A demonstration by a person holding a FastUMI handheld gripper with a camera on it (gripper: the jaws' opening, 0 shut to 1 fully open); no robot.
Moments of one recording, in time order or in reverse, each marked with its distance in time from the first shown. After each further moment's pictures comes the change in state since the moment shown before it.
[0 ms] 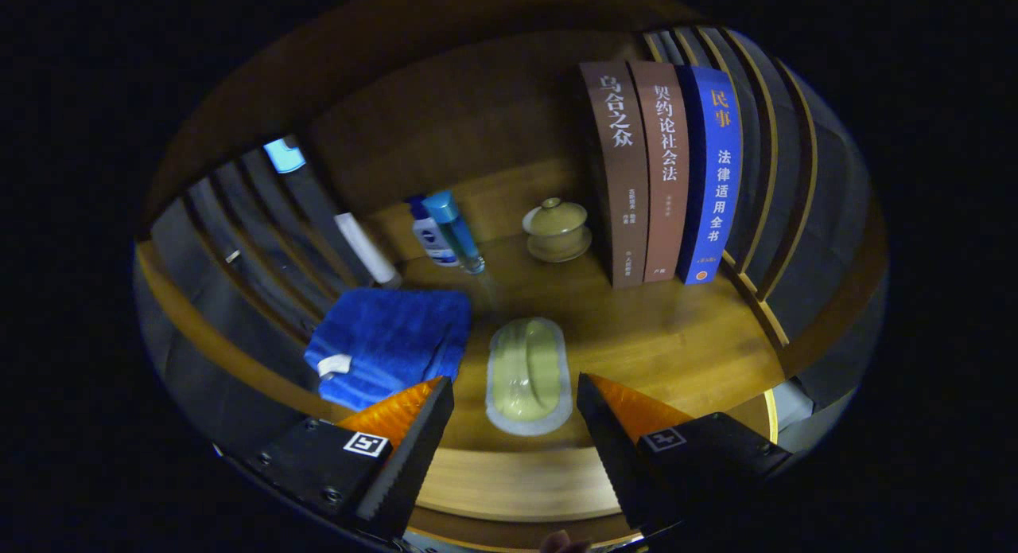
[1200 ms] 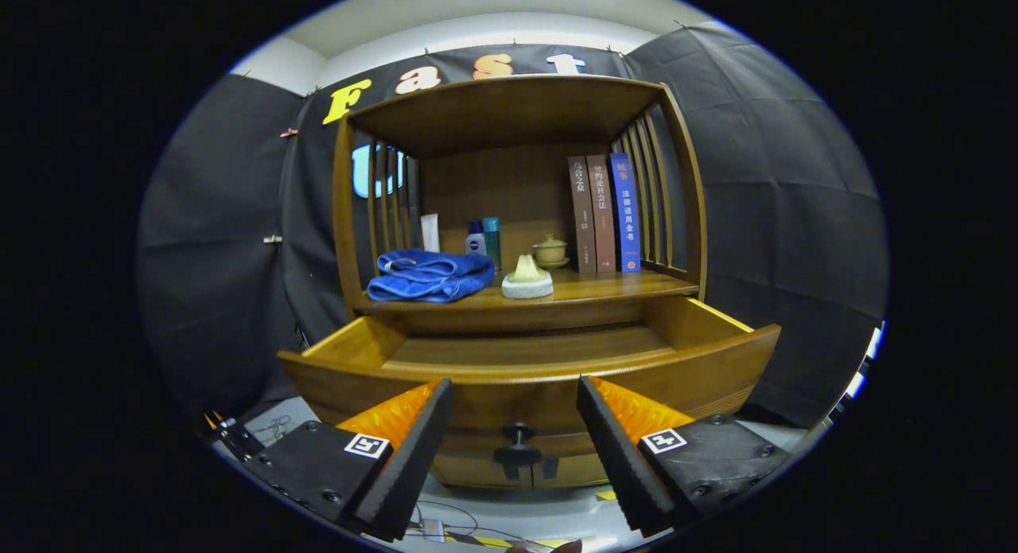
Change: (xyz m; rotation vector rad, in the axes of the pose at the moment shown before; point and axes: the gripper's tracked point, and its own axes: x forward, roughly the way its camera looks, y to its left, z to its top) arm -0.114 -0.012 -0.229 -0.211 -0.550 -0.062
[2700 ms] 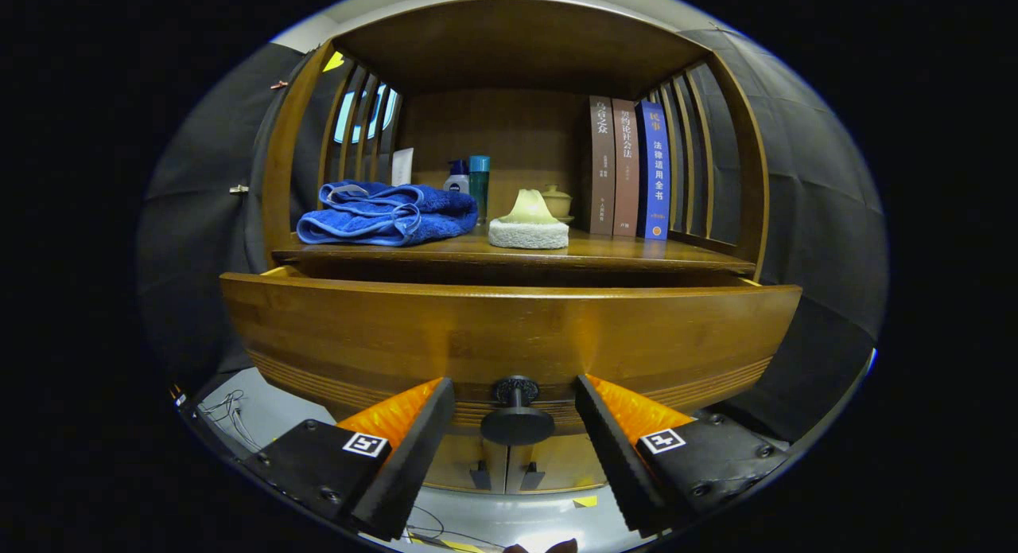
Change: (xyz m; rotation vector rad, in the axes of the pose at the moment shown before) arm 0.139 -0.007 -0.043 -0.075 0.116 -0.080
